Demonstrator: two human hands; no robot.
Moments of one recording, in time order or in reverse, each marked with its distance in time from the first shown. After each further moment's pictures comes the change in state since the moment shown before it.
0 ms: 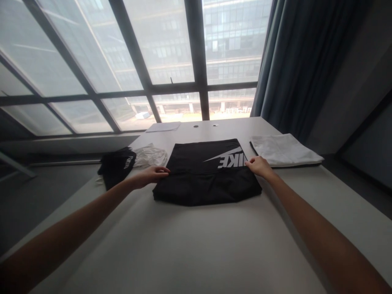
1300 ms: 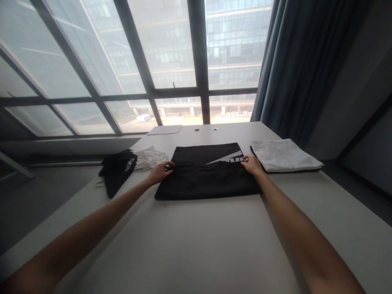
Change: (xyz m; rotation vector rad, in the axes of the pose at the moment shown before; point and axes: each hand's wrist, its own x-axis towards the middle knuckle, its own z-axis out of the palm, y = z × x) left_hand 0.053 -0.008 0.016 0.402 0.380 0.463; right_hand 0.038 -0.013 0.025 0.055 0.104 -0.023
